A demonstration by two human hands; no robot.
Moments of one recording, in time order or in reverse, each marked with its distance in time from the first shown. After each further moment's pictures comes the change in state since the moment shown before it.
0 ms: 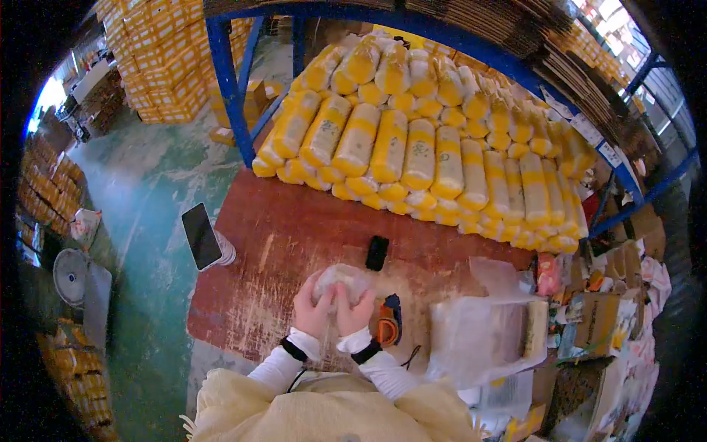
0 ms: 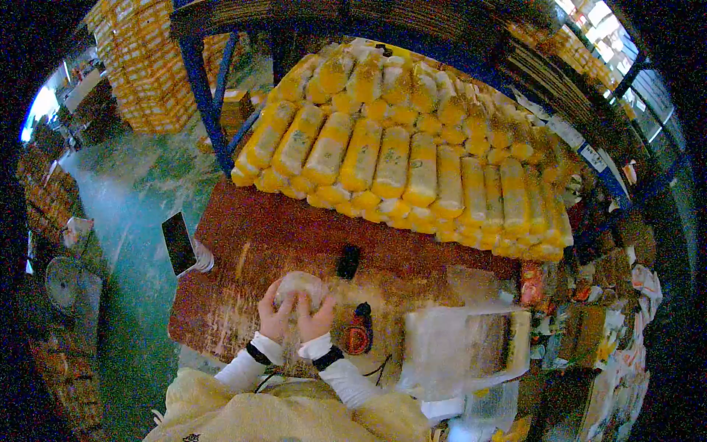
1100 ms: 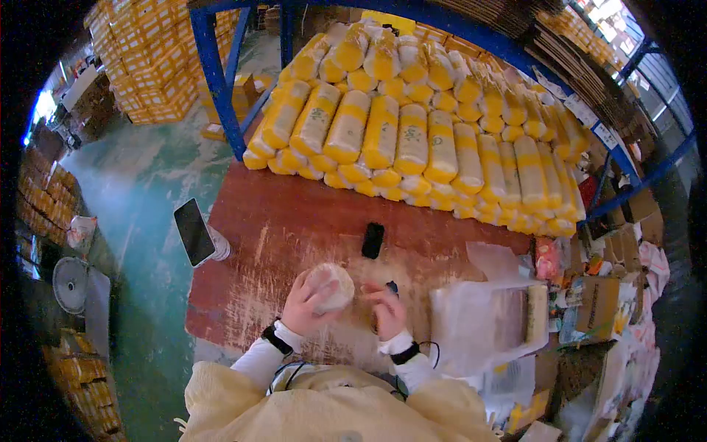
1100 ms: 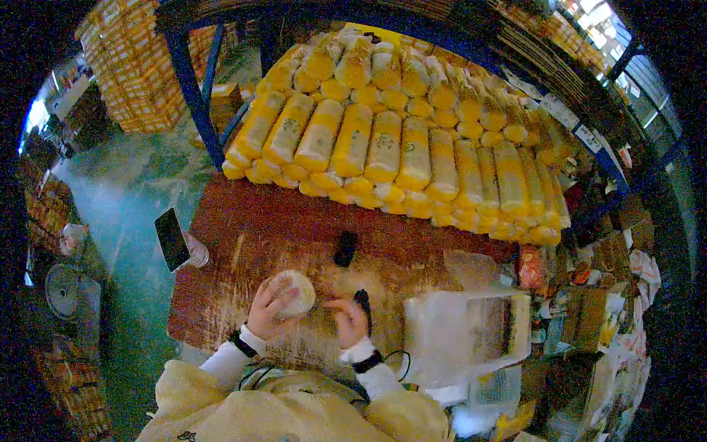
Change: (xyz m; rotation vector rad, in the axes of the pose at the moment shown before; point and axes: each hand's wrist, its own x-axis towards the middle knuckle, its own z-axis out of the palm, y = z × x) left_hand 0.001 -0.001 -0.034 0.694 -0.337 0.849; right_hand 0.007 0.023 -0.096 0.130 -0.445 0.018
